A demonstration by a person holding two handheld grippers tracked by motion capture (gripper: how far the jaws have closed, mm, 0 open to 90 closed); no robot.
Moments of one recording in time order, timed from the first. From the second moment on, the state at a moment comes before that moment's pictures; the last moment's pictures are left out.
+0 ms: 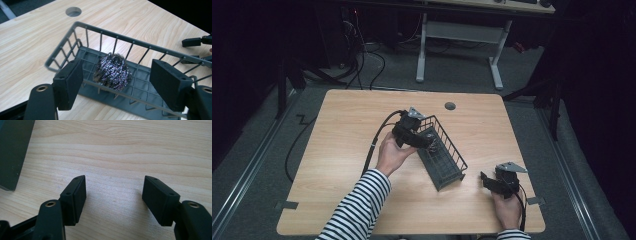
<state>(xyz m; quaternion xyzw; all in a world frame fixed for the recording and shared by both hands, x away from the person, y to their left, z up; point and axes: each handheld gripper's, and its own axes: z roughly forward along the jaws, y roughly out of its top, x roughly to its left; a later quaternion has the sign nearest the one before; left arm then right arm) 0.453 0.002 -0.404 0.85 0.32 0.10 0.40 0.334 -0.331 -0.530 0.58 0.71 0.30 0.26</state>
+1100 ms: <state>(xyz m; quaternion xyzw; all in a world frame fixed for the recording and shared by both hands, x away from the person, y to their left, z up) 0.427 0.089 -0.398 0.82 0.37 0.11 0.43 0.334 -0.331 -0.530 0.58 0.71 0.30 0.26</state>
